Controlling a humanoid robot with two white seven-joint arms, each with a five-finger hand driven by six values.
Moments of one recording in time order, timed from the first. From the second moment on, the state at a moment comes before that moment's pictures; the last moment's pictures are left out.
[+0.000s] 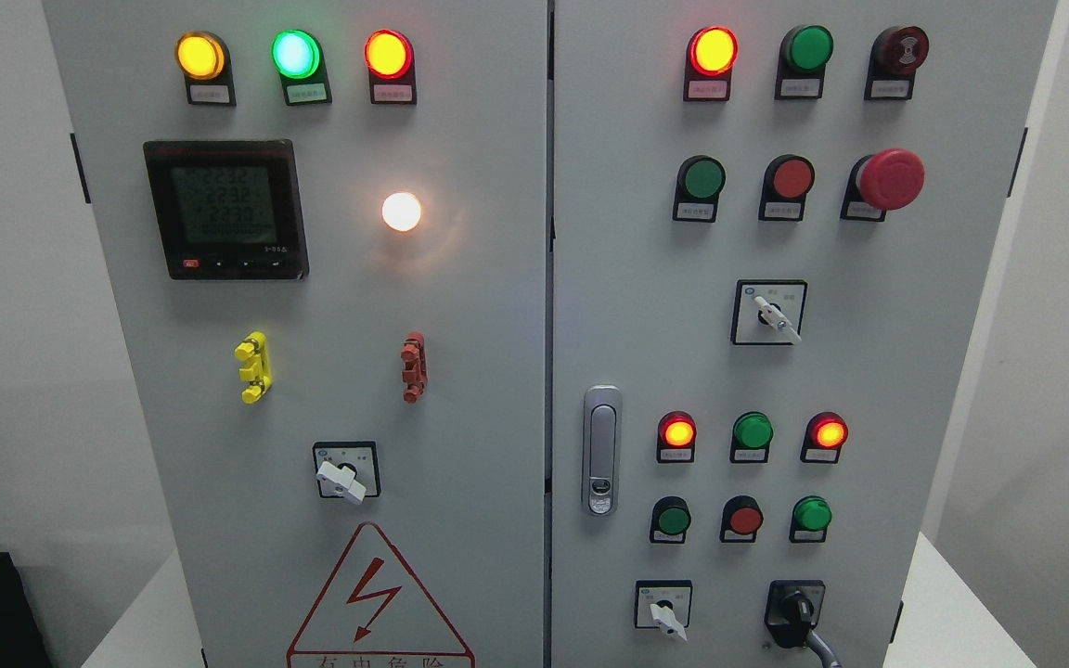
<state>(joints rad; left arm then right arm) 0.13 -0.06 0.04 -0.11 0.00 -0.04 -0.16 0.07 0.00 0.00 -1.82 -0.12 -0.02 0.03</state>
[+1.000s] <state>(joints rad) 0.13 -0.06 0.04 -0.11 0.00 -0.04 -0.16 0.06 0.00 0.04 -1.82 -0.12 -0.02 0.04</state>
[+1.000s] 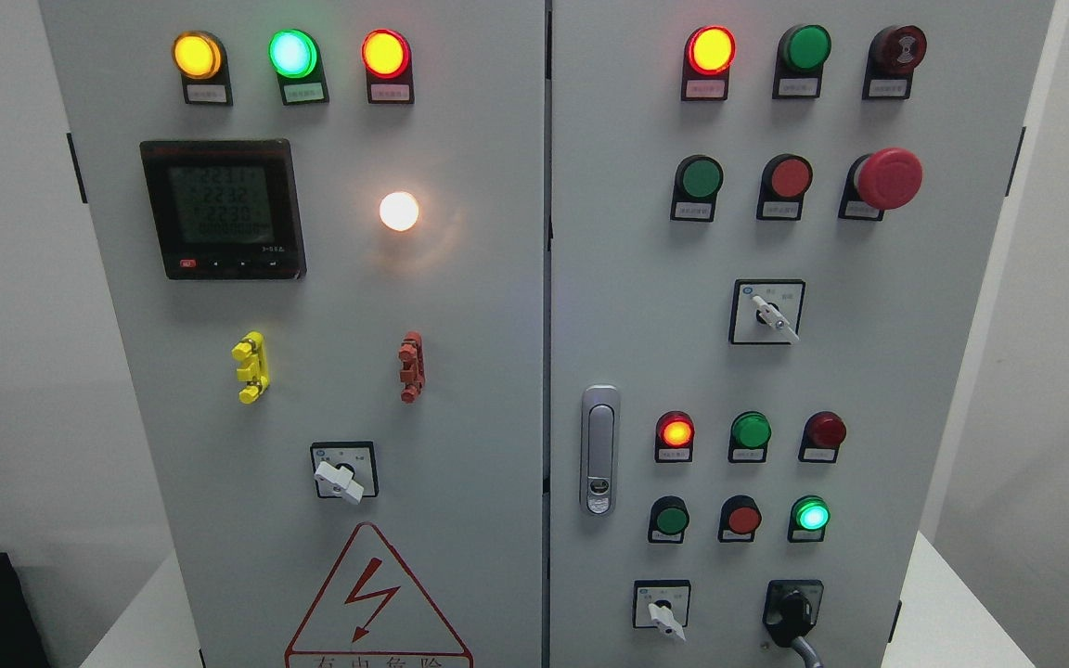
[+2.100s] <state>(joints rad) 0.13 -0.06 0.04 -0.11 0.00 -0.04 -0.16 0.06 0.00 0.04 -1.82 -0.12 -0.02 0.03</state>
